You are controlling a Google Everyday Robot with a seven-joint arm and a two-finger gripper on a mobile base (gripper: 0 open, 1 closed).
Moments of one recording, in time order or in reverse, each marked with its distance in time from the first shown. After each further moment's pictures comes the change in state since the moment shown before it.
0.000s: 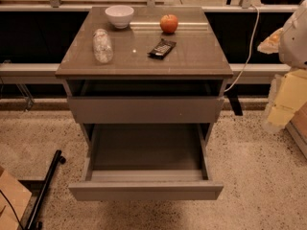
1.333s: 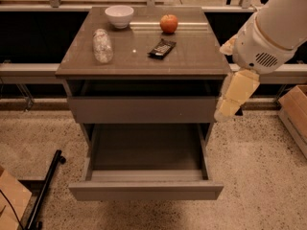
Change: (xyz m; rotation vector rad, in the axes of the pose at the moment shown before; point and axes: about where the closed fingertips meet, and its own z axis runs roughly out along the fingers) arm -0.064 -0.024 0.053 -0.008 -0.156 -0.005
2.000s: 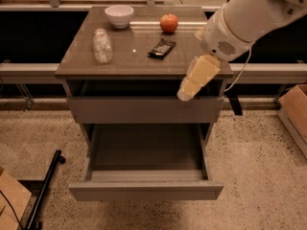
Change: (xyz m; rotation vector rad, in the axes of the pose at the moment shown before) arm -0.060 -0.038 0.025 0.073 -0.157 0.051
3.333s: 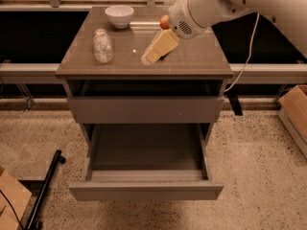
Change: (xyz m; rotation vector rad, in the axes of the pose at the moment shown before) arm -0.092 -0.085 0.065 0.106 -0.271 0.053
